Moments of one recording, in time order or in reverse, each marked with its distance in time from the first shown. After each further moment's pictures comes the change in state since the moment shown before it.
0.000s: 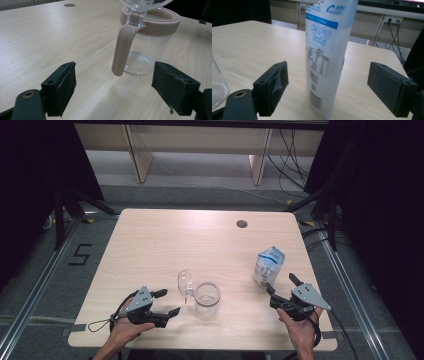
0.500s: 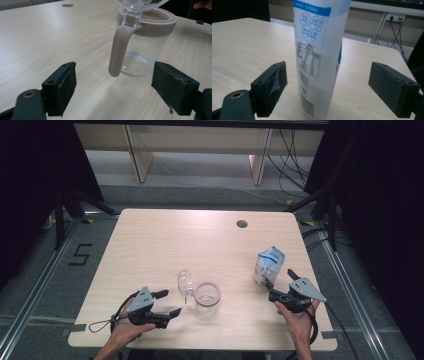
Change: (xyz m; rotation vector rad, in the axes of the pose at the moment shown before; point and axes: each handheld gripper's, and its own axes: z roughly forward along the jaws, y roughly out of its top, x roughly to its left) left arm -0.003 0.001 0.001 0.001 -0.009 0.001; right arm -0.012 -0.009 0.026 -0.005 0.016 0.004
